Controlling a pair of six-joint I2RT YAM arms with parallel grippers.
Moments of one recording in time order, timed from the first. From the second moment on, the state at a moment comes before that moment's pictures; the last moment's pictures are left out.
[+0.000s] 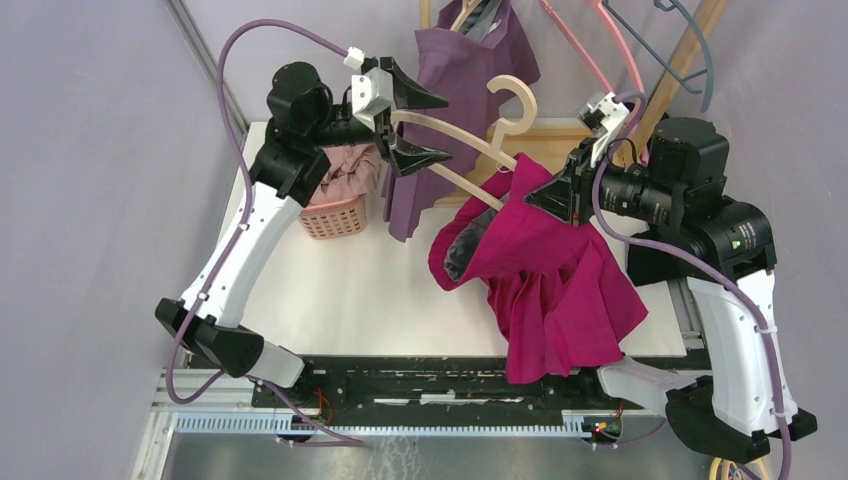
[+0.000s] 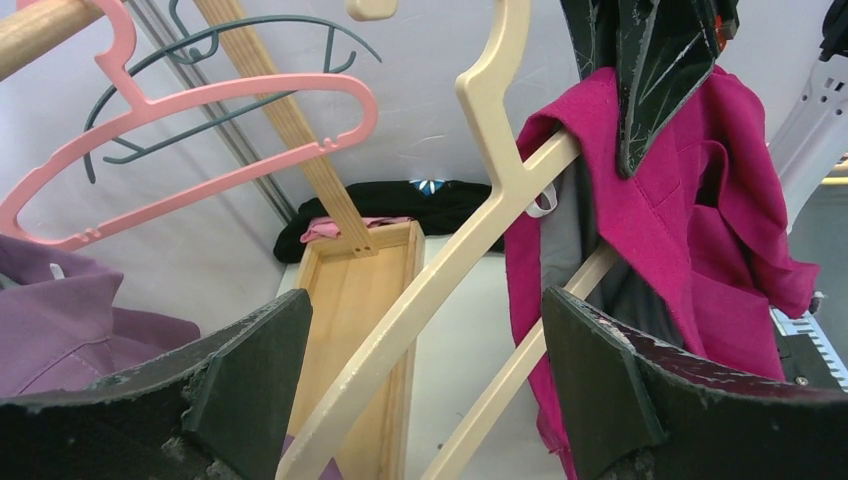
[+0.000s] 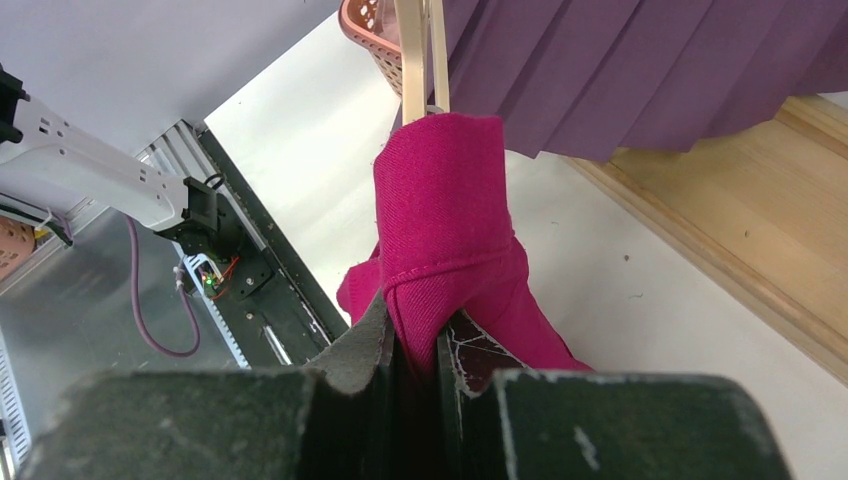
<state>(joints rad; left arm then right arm) -0.47 1.47 1.76 -0.12 1.05 0.18 0.36 1.12 1.81 -1.04 -0.57 0.05</state>
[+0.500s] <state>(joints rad) -0.47 1.30 1.64 -0.03 1.15 -0.05 0.36 1.13 1.82 -1.03 -0.57 0.05</state>
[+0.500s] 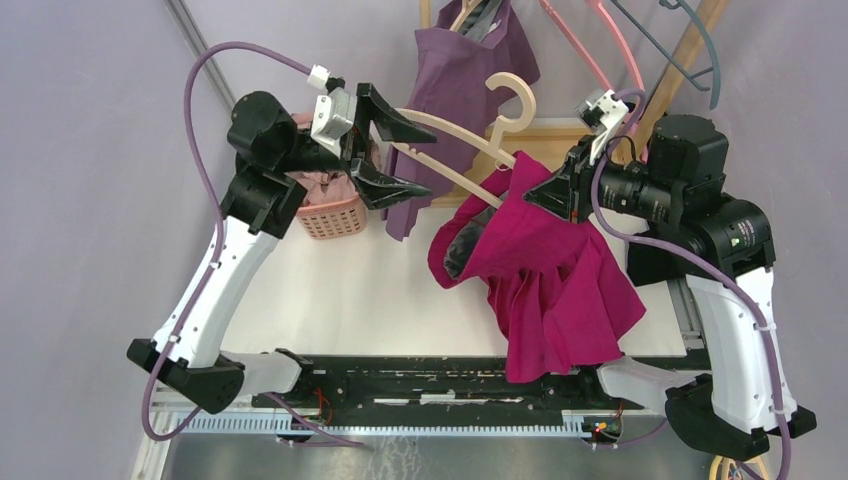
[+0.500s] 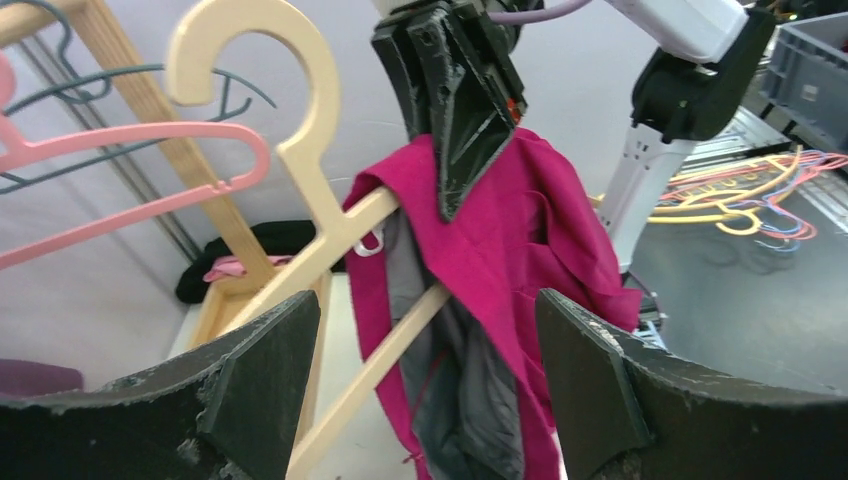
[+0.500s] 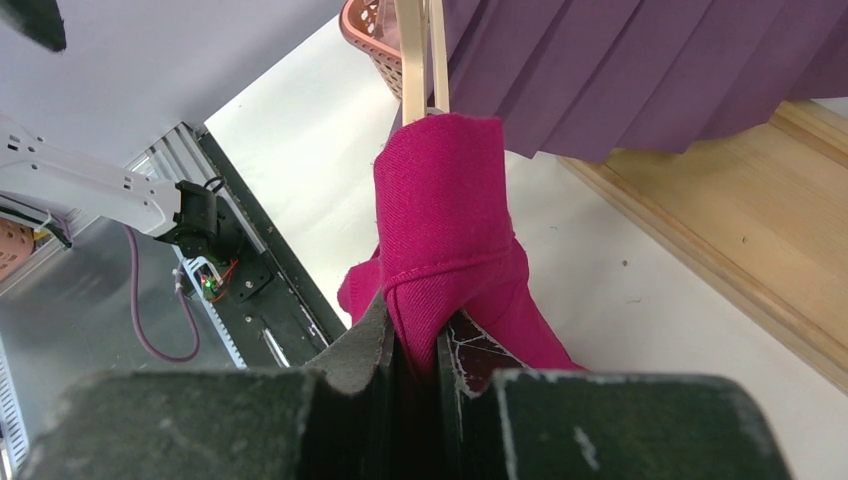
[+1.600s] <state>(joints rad) -0.66 1.47 1.50 0.11 0.89 -0.27 0.37 1.16 1.85 -0.98 -0.55 0.04</state>
